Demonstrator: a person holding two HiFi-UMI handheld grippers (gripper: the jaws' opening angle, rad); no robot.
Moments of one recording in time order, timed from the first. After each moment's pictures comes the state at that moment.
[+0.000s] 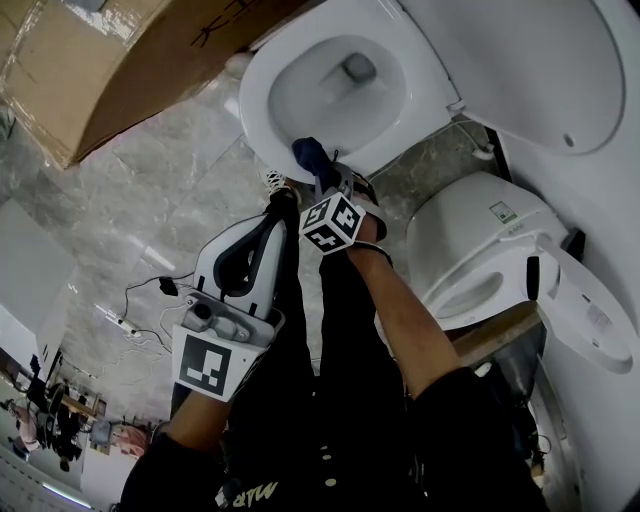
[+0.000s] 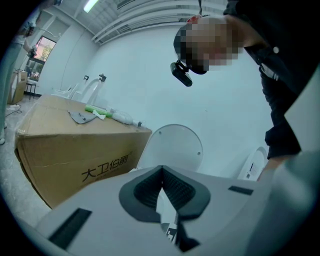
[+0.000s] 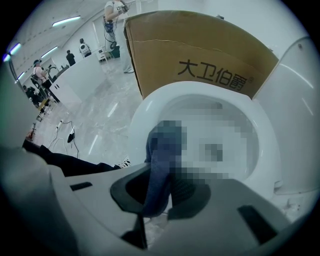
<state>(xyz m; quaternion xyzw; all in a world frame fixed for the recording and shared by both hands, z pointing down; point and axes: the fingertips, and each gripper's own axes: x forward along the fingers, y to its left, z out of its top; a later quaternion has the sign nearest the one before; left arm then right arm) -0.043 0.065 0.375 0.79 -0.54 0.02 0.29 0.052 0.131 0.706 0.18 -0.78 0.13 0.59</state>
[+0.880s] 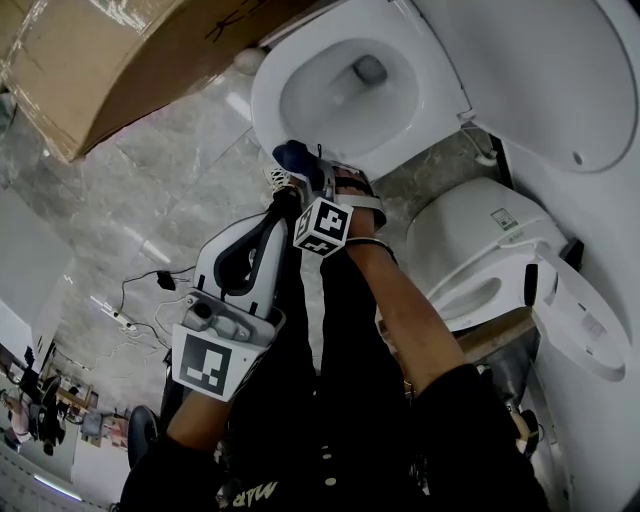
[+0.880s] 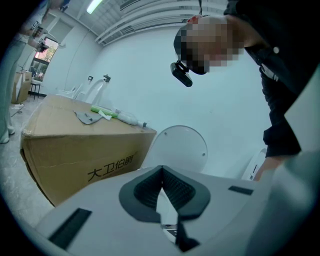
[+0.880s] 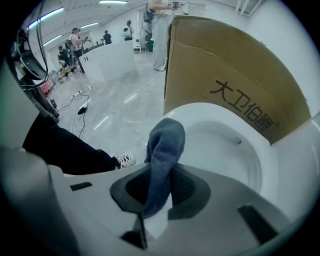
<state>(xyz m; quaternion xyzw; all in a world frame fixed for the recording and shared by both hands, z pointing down) -0.063 0.062 0.380 0.78 -0.55 0.01 0.30 0.003 0.136 0.705 0.06 -0.80 -0.02 0.60</state>
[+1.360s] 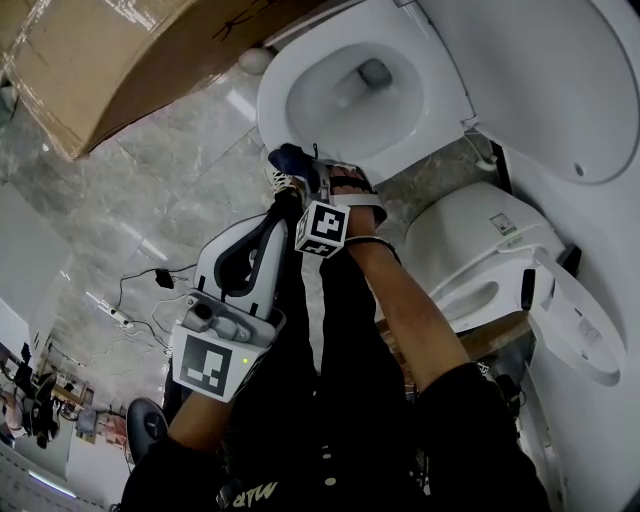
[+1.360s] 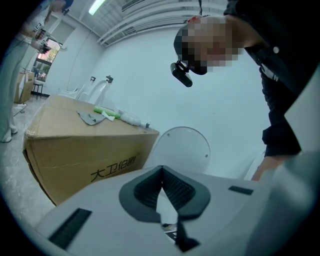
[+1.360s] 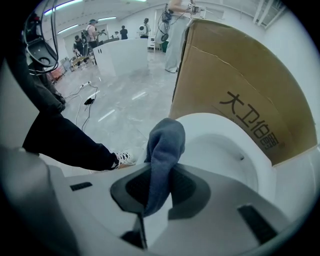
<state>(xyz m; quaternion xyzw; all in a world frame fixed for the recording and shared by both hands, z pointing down) -0.076 0.062 0.380 0.77 -0.56 0.01 0.29 -0.014 0.137 0.704 0.00 -0.80 -0.08 0.59</state>
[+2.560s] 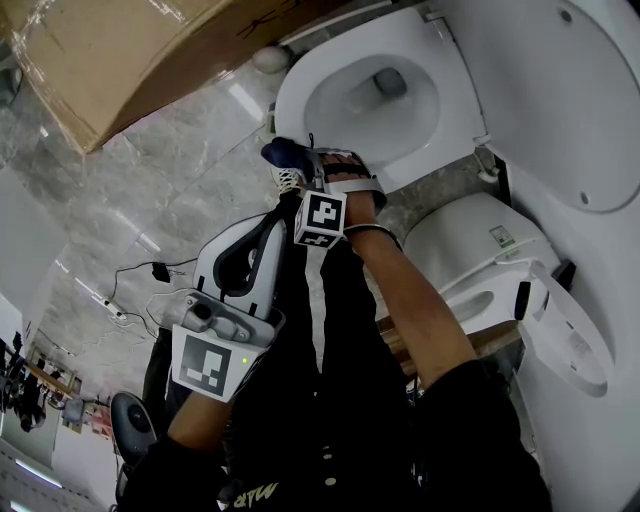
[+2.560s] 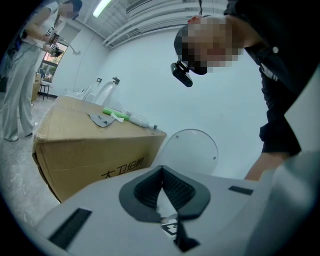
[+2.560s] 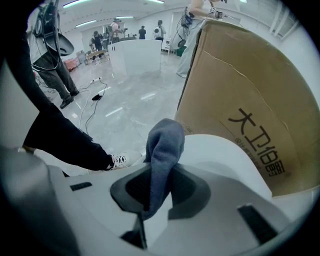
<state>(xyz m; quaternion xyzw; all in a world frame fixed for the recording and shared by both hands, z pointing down) -0.112 0.057 0.384 0.75 -0.59 0.00 0.30 -0.064 0.123 0.705 -0.06 -0.81 -0.12 0.58</state>
